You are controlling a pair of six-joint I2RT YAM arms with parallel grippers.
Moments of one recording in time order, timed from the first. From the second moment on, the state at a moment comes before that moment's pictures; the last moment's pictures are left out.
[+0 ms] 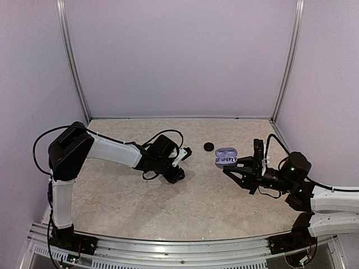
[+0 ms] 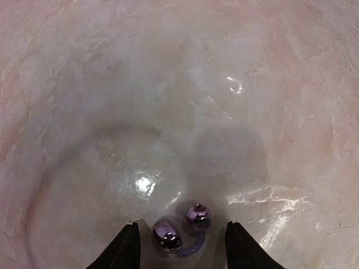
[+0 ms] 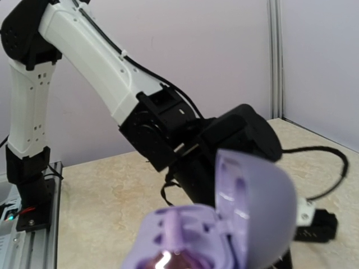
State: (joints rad) left arm -0.83 2.07 1.26 -0.08 0.04 0.10; right arm 0.77 0.89 0.28 0.73 -0.47 0.12
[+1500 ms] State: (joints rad) left arm -0.75 2.06 1.00 0.42 0.36 0.19; right arm 0.77 0.87 0.27 0.70 -0.47 0.10
